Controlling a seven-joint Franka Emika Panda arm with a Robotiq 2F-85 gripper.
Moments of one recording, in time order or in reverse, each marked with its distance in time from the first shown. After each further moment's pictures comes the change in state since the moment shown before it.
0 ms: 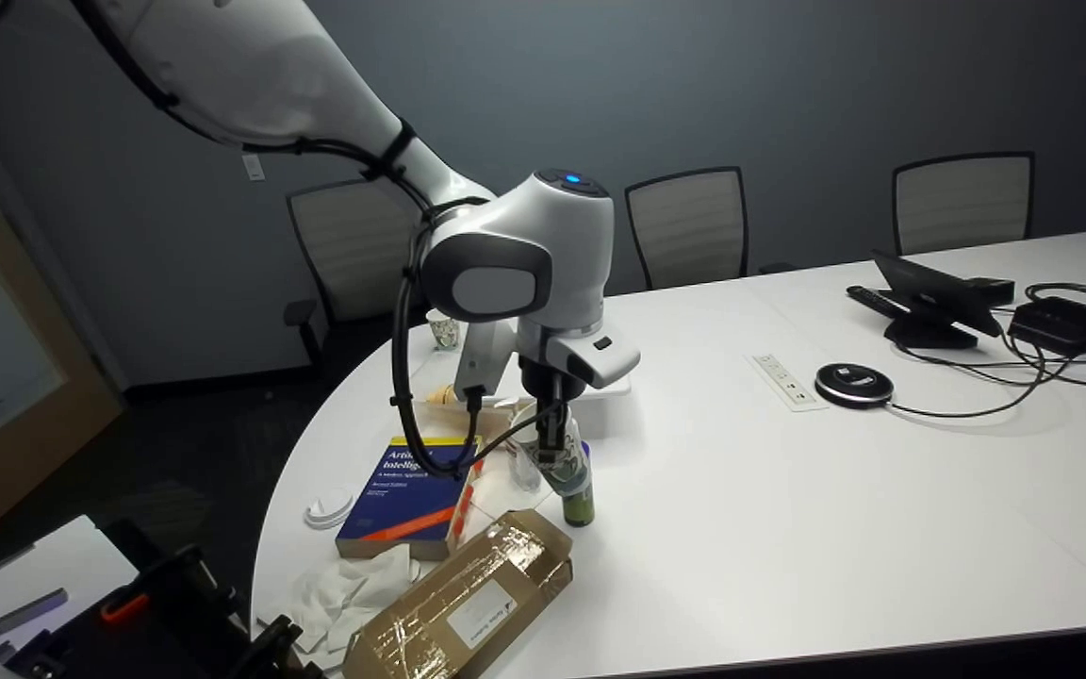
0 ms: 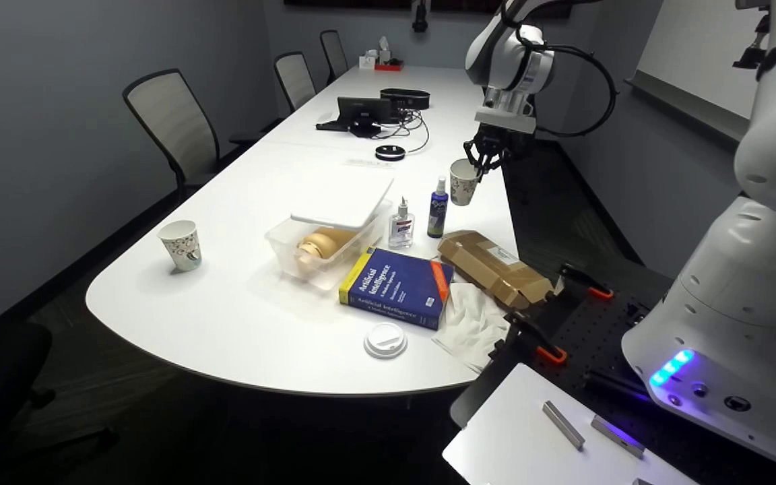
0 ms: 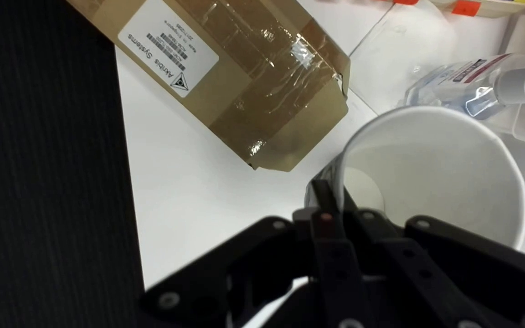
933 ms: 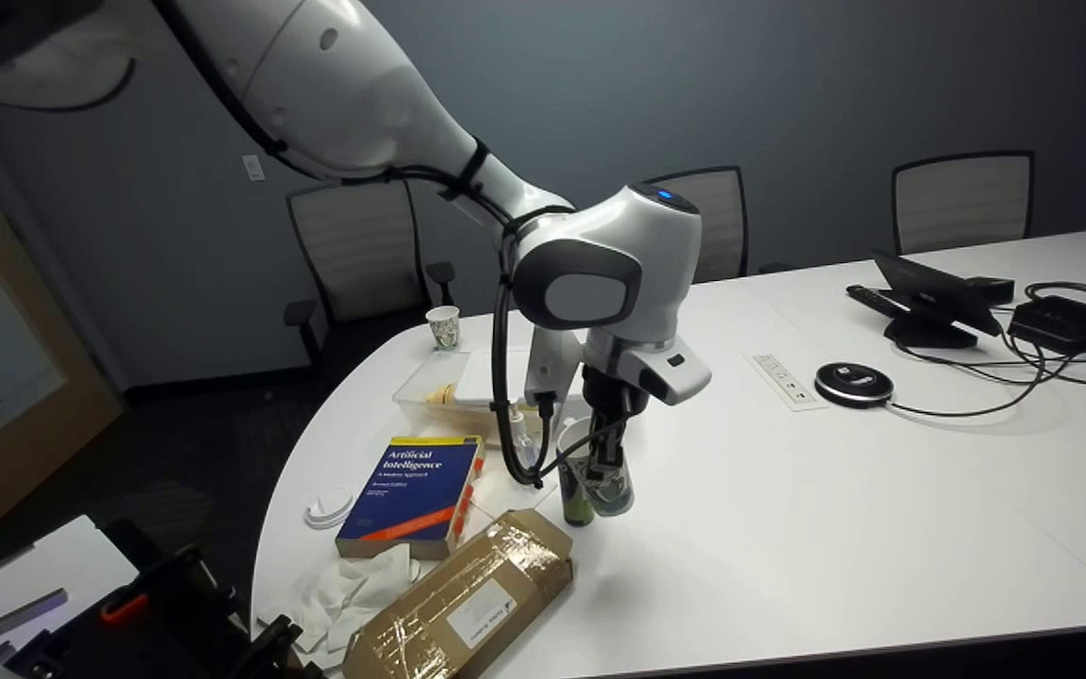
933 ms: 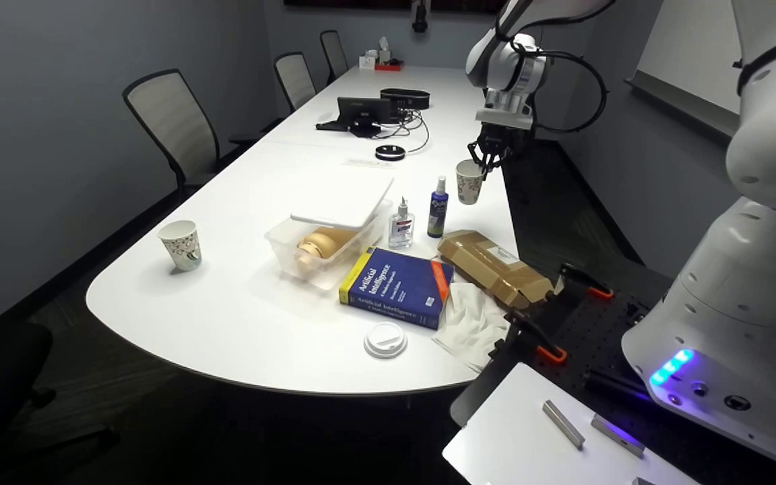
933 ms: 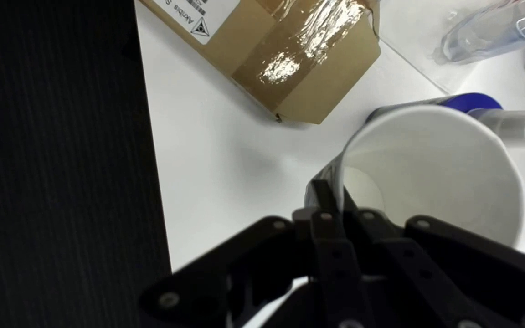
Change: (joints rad) arm -0.079 0.203 -0.015 0.299 -0.033 -0.195 0.040
